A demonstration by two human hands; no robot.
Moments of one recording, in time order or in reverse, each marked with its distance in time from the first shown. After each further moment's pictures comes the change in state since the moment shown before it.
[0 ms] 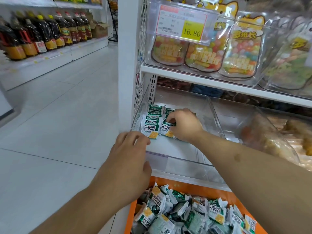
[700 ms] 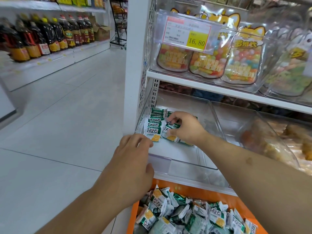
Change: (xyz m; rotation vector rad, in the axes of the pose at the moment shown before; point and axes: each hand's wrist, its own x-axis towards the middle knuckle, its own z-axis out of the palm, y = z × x) left_hand -0.001 -0.002 -0.004 -0.048 -0.002 0.004; right_hand -0.005 0.001 -0.008 0.441 -0.042 0.093
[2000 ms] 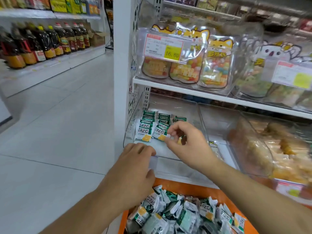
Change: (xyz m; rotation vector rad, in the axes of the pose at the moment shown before) left_hand -0.013 0.024 0.011 0.019 -0.080 0.098; right_hand -0.118 -0.038 -0.037 0.218 0.140 -0.132
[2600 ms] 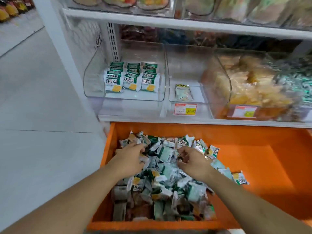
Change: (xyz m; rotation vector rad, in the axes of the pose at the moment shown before) left_hand -0.048 0.012 0.158 0.075 -0.570 -0.178; right_hand -0.234 0.161 0.002 -0.088 -0.357 0.600
